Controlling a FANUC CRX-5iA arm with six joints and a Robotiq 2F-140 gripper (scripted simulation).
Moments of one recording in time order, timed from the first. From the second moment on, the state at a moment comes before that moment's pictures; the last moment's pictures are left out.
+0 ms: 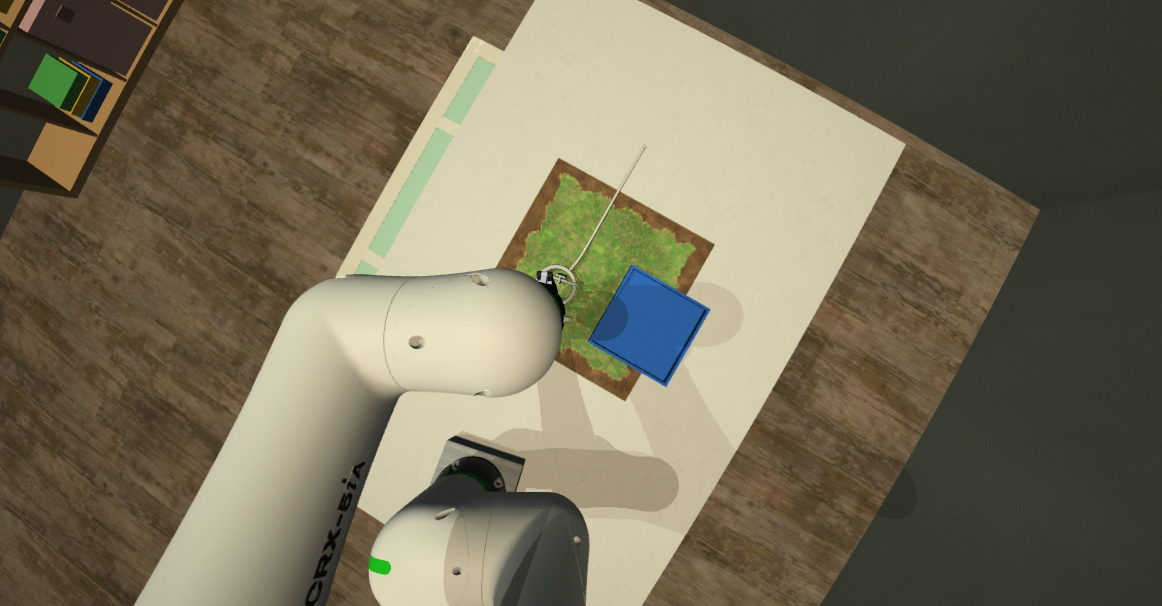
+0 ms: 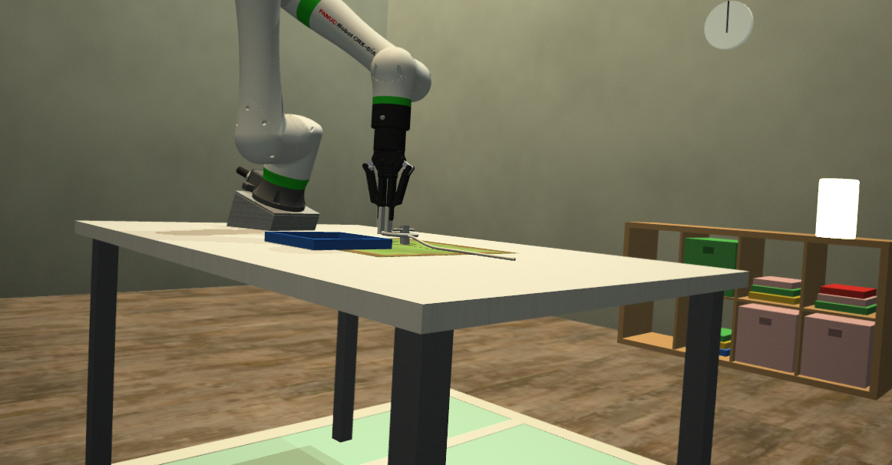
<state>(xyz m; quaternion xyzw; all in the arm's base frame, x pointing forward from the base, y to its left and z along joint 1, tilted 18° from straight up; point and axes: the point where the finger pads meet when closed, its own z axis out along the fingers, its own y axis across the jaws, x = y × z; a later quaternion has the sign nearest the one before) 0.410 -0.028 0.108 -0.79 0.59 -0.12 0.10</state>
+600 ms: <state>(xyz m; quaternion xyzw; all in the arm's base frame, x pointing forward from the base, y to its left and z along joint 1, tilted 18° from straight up) 0.416 -0.026 0.111 -0.79 0.59 -0.11 0.11</state>
